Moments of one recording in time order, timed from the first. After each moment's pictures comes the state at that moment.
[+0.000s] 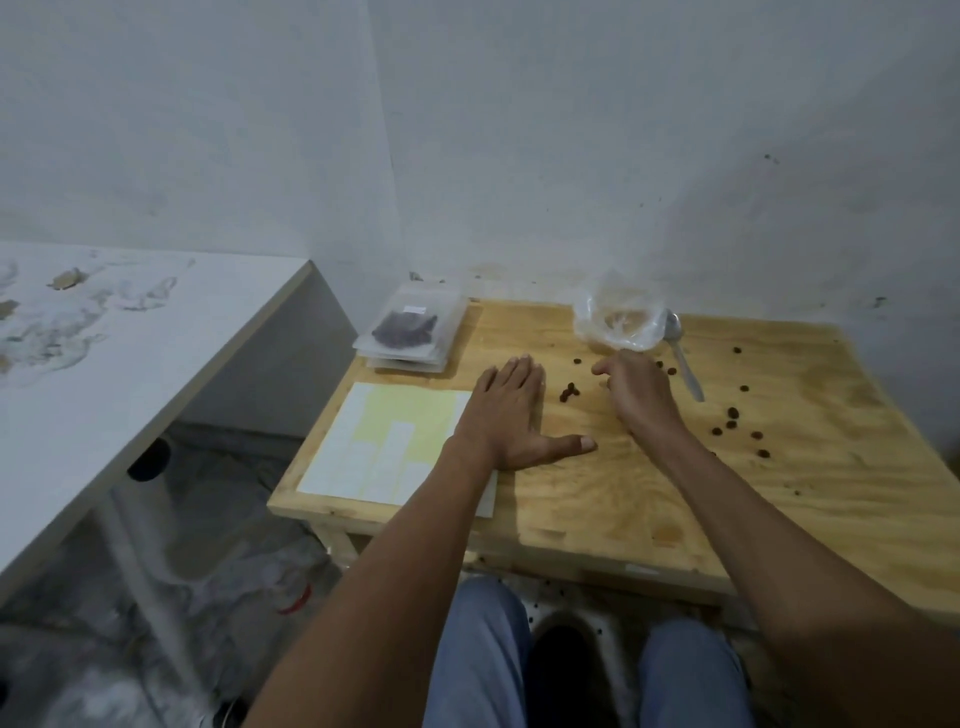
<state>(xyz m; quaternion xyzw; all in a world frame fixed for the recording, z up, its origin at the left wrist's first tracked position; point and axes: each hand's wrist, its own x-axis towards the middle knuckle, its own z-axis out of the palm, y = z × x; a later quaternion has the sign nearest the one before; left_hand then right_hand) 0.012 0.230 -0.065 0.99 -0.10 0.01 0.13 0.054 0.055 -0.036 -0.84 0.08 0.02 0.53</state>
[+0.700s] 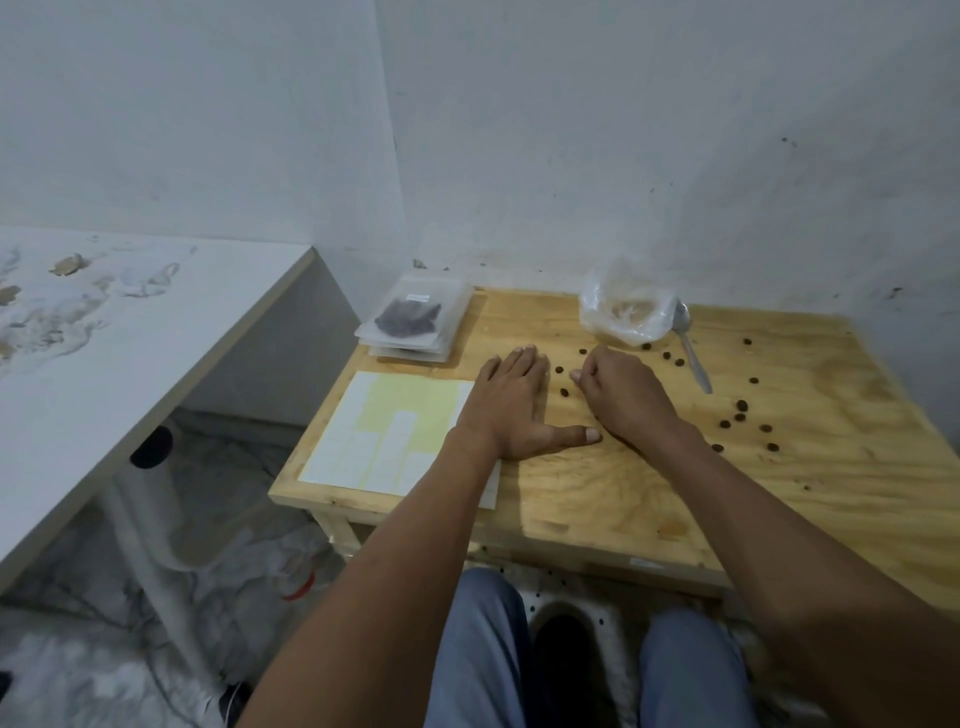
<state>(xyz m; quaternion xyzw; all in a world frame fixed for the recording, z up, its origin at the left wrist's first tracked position) 0.011 0.229 -0.065 0.98 -0.09 0.04 0.16 0.055 0.060 -0.053 -0.96 -0.13 -0.07 0.24</state>
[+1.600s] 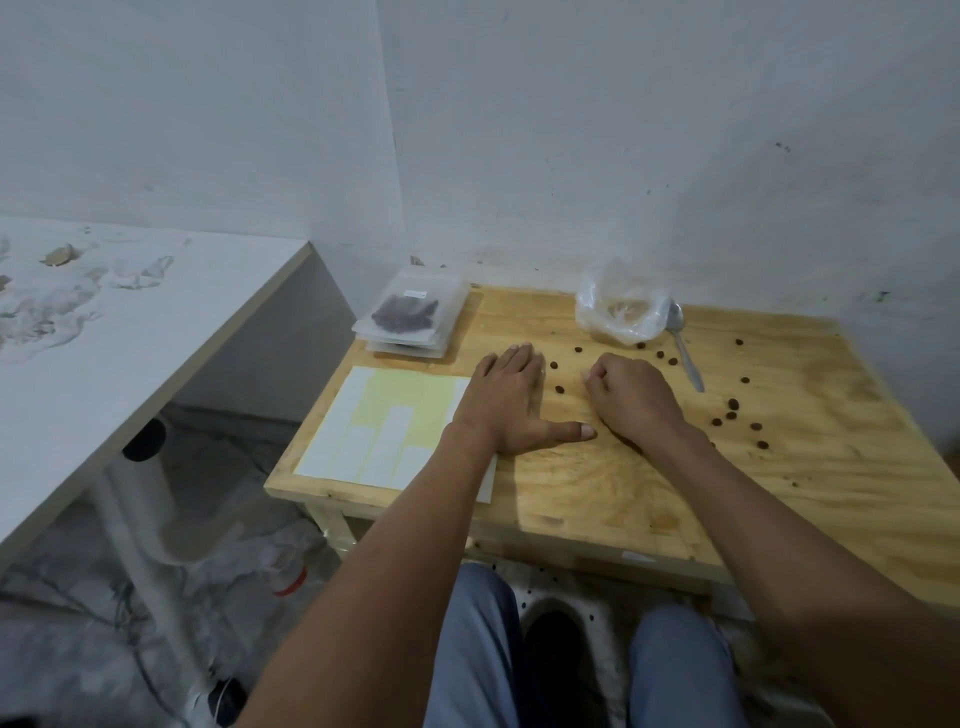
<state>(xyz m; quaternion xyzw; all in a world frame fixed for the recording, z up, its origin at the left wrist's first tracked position) 0.011 0.229 -0.064 0.98 -0.09 0.04 0.16 0.043 0.050 -0.044 -0.96 -0.11 -0.07 0.23</state>
